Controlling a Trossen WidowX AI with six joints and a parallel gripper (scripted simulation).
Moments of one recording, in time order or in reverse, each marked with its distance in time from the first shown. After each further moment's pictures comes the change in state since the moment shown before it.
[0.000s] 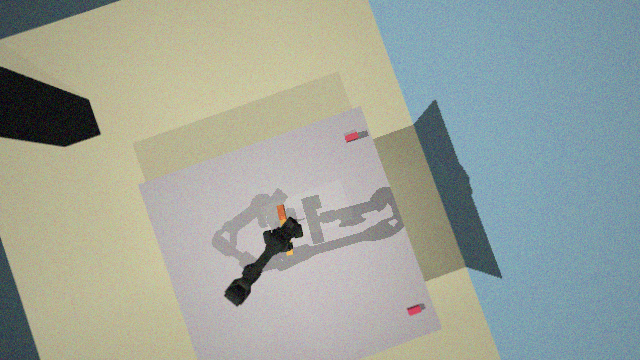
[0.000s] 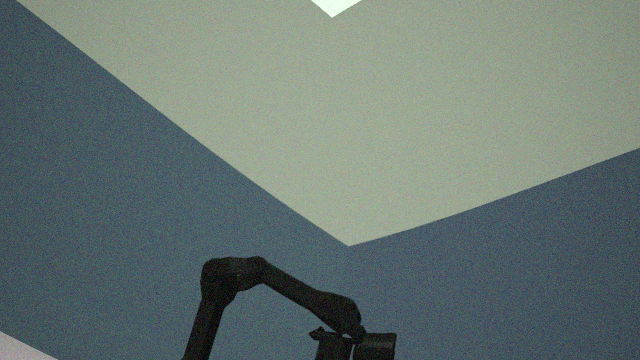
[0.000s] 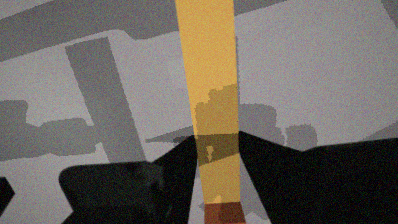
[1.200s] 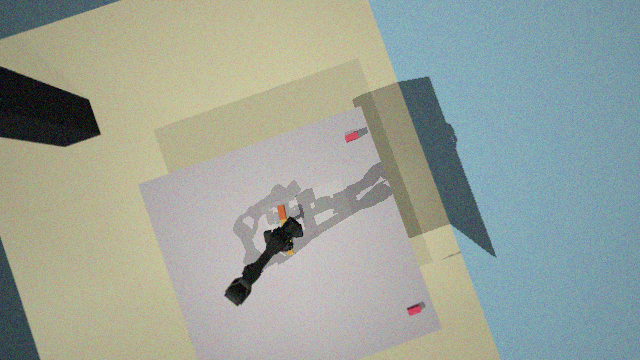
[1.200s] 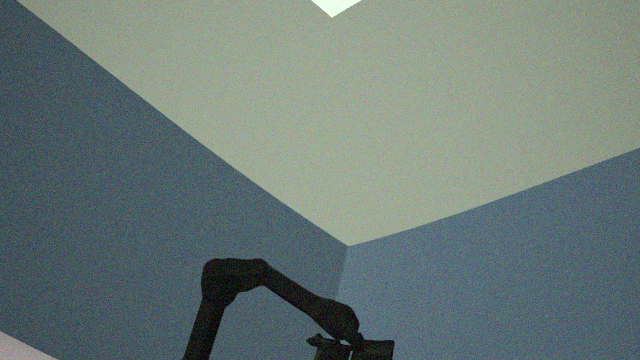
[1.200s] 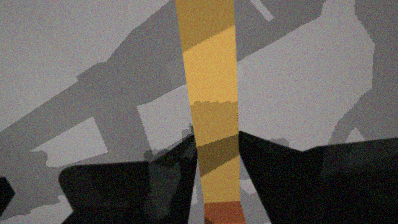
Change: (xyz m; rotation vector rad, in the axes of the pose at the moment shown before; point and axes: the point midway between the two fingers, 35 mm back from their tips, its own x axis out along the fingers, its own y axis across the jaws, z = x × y) arm 0.014 -0.001 0.001 0.002 -0.003 -0.003
